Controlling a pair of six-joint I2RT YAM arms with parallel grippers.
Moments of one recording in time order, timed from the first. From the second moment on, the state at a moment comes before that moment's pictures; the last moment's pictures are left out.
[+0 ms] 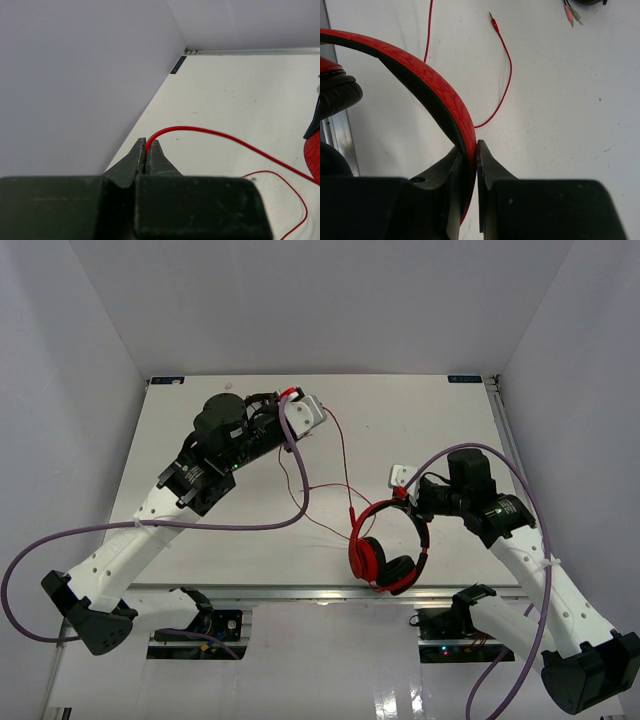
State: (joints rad) left arm -0.74 1.20 1.41 -0.20 0.20 0.53; right arm 0.41 0.89 0.85 -0.64 -0.64 -0.84
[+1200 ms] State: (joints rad) left arm -0.59 1.08 0.59 0.57 0.48 -0.10; right arm 0.15 1.07 1.22 -0.37 -0.98 0.06
